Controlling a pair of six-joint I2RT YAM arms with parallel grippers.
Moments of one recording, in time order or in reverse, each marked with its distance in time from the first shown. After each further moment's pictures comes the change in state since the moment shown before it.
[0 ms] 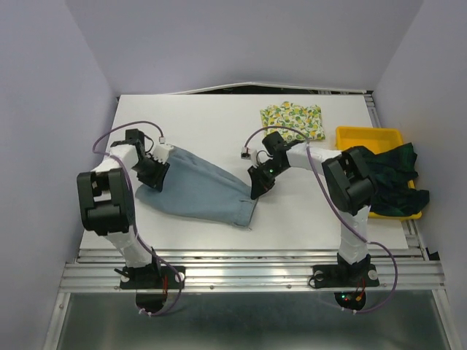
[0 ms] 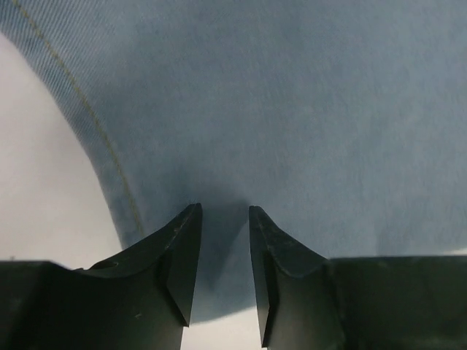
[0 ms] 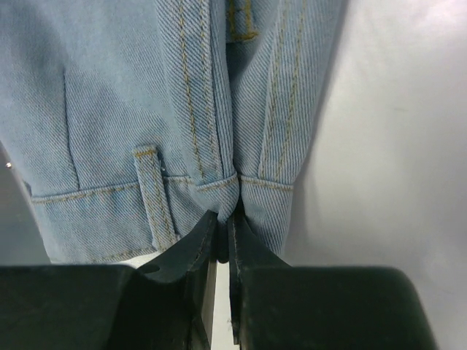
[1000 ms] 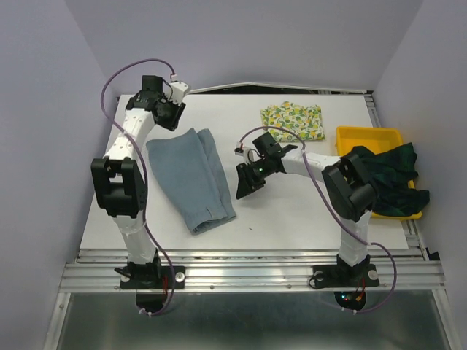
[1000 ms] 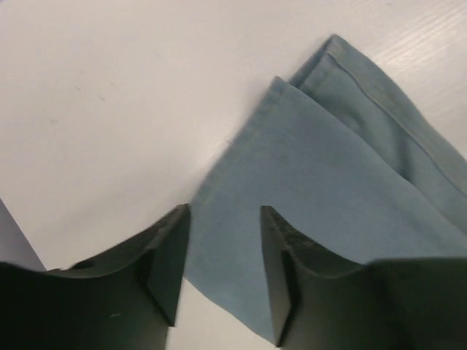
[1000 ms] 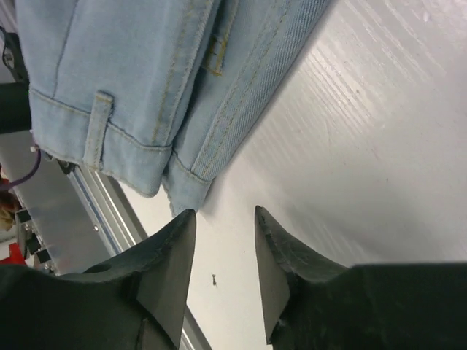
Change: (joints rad) left arm -0.172 0.352 0.760 0.111 -0.097 -0.219; right arm 0.103 -0.095 -0.055 0.217 -0.040 0.455
